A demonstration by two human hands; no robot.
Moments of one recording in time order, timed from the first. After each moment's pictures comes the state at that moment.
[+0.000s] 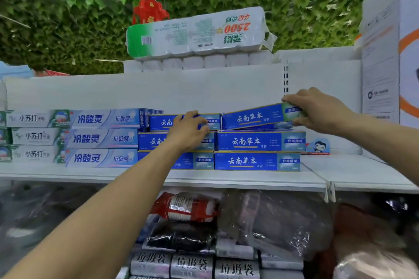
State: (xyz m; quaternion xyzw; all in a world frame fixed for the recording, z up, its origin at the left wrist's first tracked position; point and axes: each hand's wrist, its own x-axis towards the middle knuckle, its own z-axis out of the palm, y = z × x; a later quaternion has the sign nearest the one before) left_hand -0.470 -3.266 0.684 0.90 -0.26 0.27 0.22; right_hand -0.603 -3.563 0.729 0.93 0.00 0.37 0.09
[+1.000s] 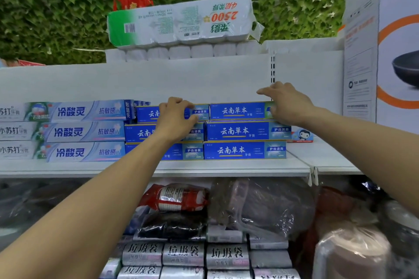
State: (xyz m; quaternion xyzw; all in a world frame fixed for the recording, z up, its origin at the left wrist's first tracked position) left_hand -0.482 -3.267 0.683 0.85 -0.26 0.33 0.32; right_hand -0.592 -3.523 0.721 0.94 -0.07 0.34 0.03
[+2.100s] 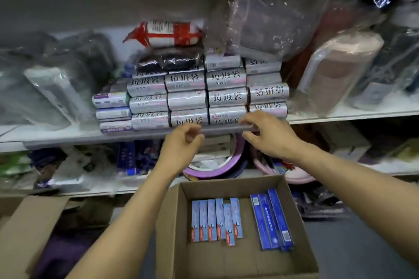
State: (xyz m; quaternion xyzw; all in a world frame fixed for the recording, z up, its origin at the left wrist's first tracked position) left_hand -0.635 -3.175 0.318 0.87 -0.23 -0.06 0.42; right_hand -0.722 -3.395 0.344 0.98 -0.04 0.09 -0.18
